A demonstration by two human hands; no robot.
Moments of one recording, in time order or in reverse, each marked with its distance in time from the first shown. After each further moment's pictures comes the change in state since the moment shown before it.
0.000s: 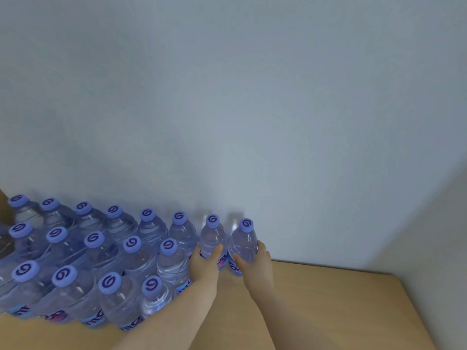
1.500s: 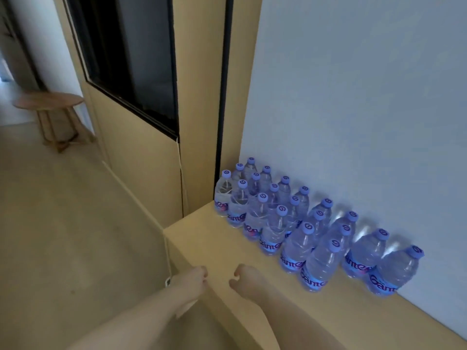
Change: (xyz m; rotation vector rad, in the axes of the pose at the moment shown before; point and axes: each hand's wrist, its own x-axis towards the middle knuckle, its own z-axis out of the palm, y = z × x) left_hand -0.122 -0.065 -0.421 1.081 -0.109 -0.095; right_hand -0.278 -0.071 0.209 -0.994 -0.915 -0.508
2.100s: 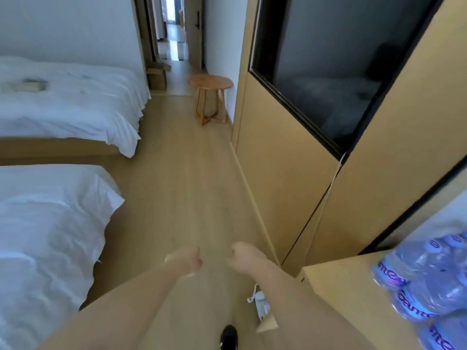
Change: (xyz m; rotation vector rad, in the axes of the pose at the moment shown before) left_hand -0.053 -0.338 -0.119 -0.169 0.132 -0.626; right_hand 0.134 -0.367 0.107 -0.346 -0.345 -0.461
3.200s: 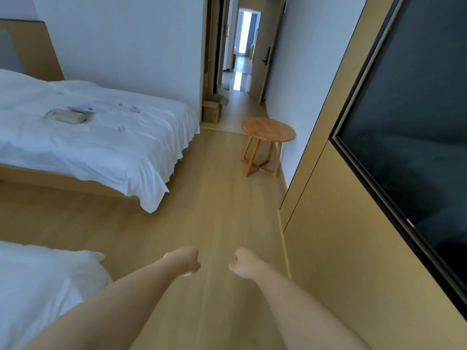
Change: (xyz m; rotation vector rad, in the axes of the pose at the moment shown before) left_hand 0.564 -0.108 -0.414 -0.087 0.040 -0.229; right_hand 0.622 -0.215 -0.366 -0.190 -0.056 -0.186
